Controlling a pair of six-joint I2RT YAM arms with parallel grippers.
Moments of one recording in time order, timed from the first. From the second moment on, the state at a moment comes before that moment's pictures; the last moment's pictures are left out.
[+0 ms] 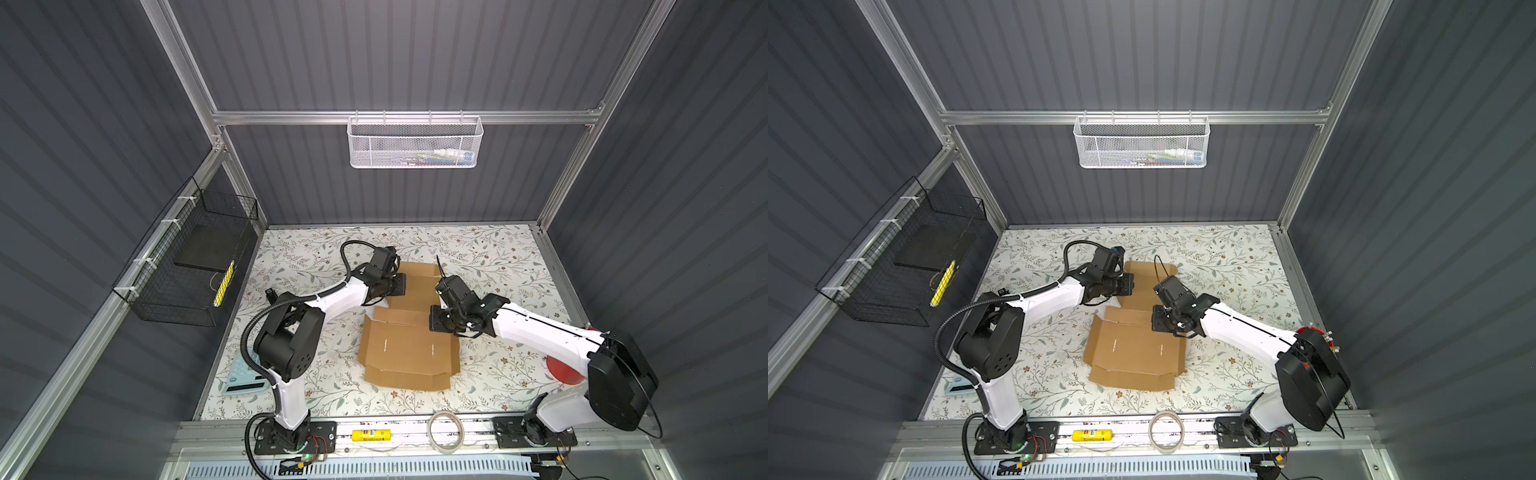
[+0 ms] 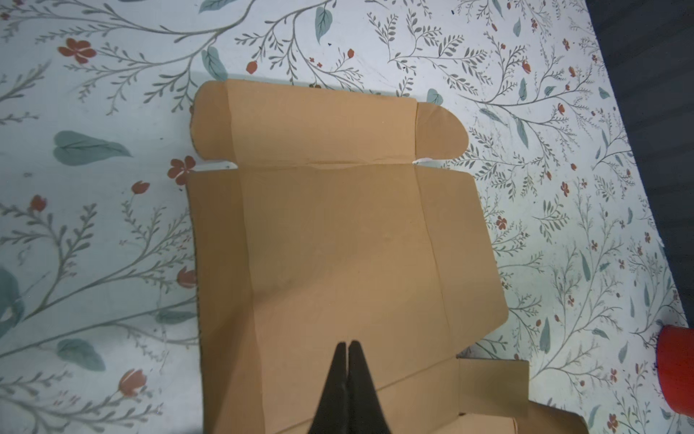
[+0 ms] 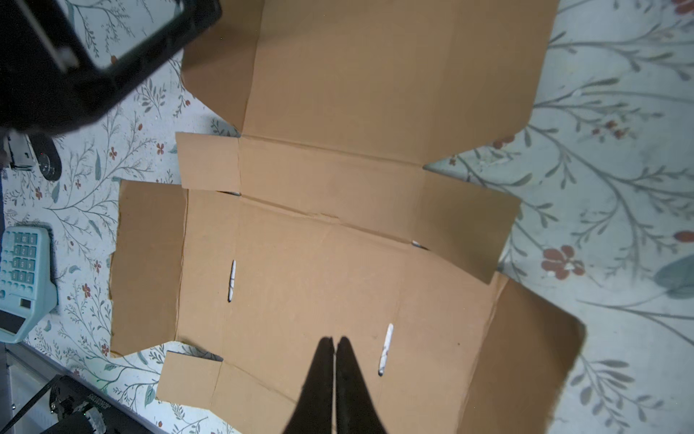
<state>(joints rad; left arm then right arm) -0.60 1.90 1.31 -0.24 0.14 -0.43 0.74 1.47 0.95 -0.51 -0.05 0.73</state>
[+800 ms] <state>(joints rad) -0.51 2.01 1.28 -0.21 0.10 -0.40 0.75 1.70 0.91 -0.39 -0.15 0.77</state>
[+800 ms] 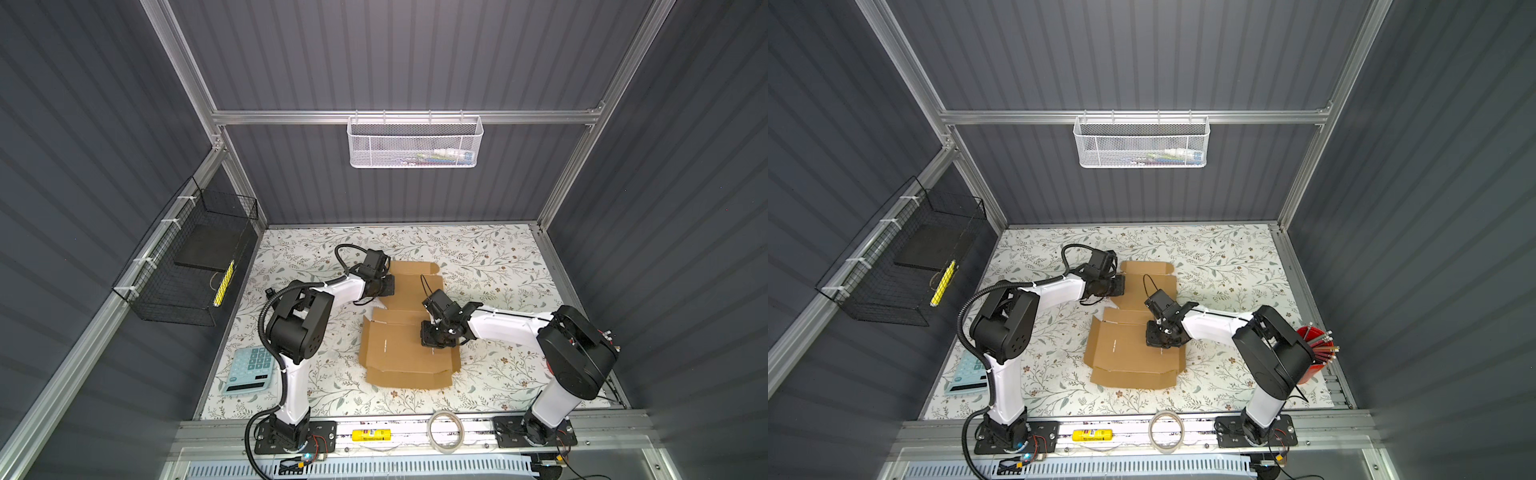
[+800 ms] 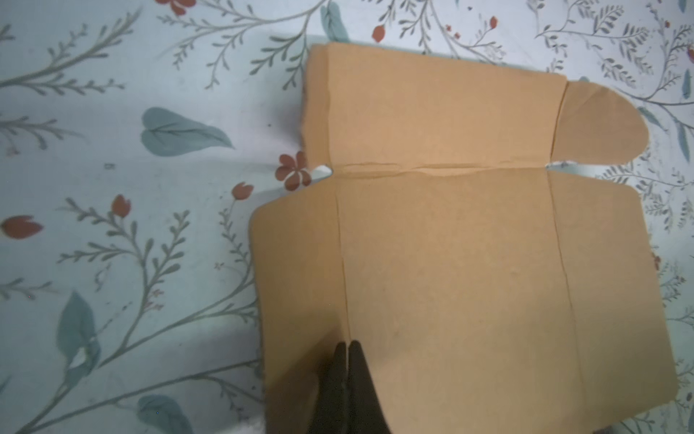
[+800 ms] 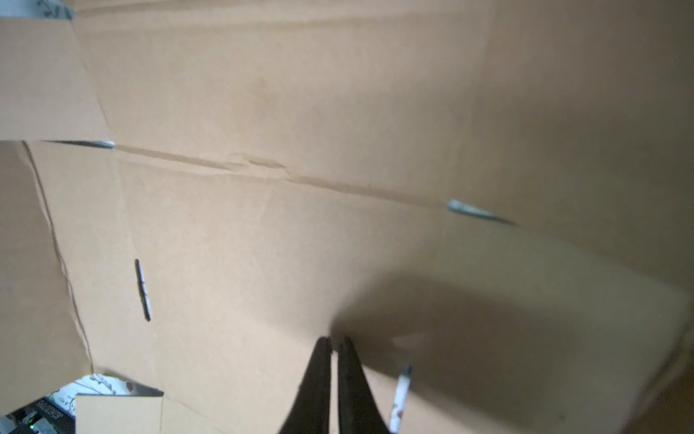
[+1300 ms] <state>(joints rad) -0.48 1.96 1.16 -0.14 0.10 -0.42 0.66 1.75 0.98 -0.44 -0.15 0.71</state>
